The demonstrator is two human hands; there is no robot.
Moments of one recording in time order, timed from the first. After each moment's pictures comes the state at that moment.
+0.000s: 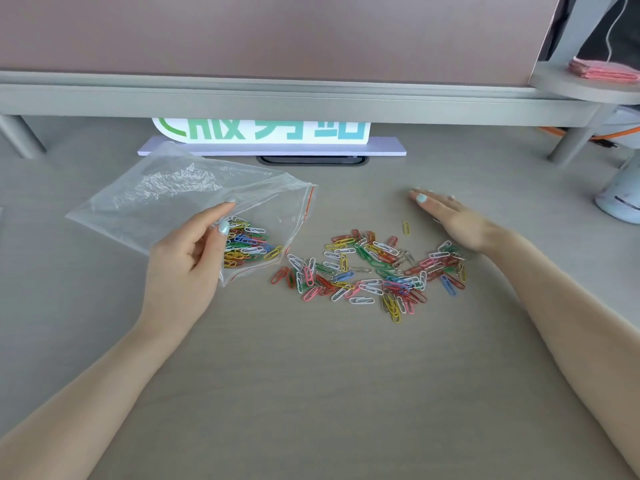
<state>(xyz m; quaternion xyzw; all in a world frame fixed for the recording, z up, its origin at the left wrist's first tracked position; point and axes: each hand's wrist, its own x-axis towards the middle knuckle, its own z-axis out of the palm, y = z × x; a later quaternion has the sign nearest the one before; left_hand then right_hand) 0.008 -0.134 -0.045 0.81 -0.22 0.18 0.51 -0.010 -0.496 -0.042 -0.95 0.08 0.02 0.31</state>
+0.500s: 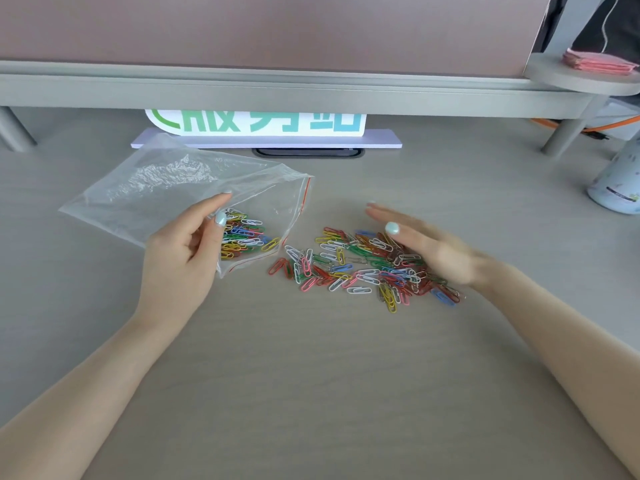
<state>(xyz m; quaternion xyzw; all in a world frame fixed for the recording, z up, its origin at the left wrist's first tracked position) 0.007 -0.134 -0.044 0.80 -0.23 0.17 0.52 -0.058 -0.429 -0.033 -0.90 -0.02 0.06 0.43</state>
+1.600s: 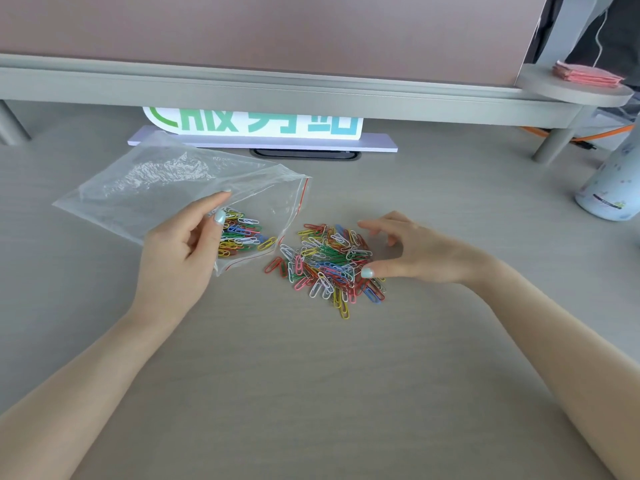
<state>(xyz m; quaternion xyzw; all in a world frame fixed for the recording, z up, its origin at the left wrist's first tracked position) 0.008 -0.134 -0.045 0.80 -0.23 0.16 0.53 -0.052 -0.420 -0.024 -0.95 0.00 0.10 0.29</state>
